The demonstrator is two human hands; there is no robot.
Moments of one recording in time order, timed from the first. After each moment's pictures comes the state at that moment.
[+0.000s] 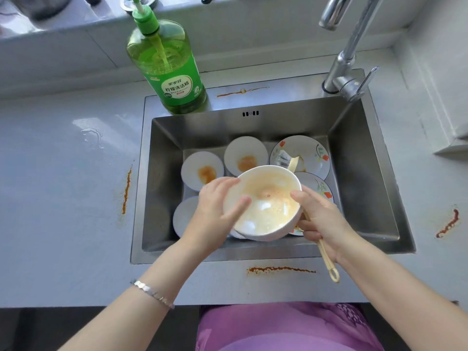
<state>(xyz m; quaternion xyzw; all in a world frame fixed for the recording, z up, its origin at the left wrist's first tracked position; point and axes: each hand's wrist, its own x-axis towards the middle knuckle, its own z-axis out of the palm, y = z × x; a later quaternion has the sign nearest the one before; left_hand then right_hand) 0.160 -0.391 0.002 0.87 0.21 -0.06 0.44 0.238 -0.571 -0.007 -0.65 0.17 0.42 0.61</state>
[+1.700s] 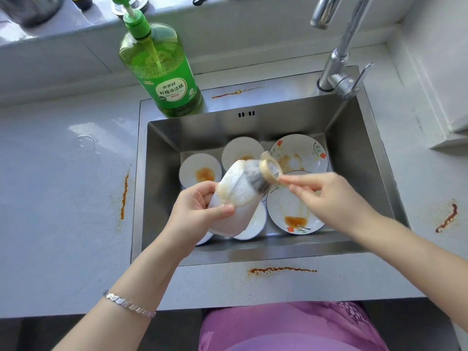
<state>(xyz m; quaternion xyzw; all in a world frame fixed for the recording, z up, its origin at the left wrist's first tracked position) 0.161 -0.373 0.032 0.68 0.27 -0.07 0.68 0.262 -0.575 0.033 -0.84 -0.19 0.30 0.41</state>
